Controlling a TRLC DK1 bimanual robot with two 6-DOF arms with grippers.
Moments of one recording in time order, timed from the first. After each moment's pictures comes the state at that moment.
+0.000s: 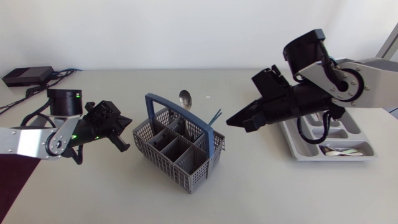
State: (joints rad) left arm -0.08 1.54 0.60 0.33 0.30 0.70; right arm 0.34 1.44 0.99 -0.46 -0.57 -0.22
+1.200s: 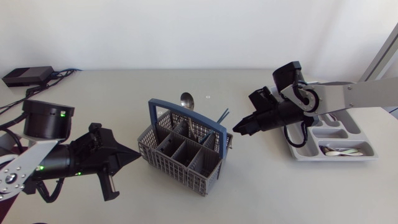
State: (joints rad) left arm -0.27 1.08 0.50 -0.24 0.43 0.77; right arm 0.23 1.72 0.98 -0.27 -0.52 -0.23
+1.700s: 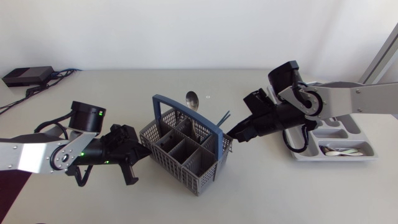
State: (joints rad) left arm -0.26 1.50 0.56 0.05 0.43 0.75; right arm 0.31 1.63 0.94 -0.33 -0.57 -0.23
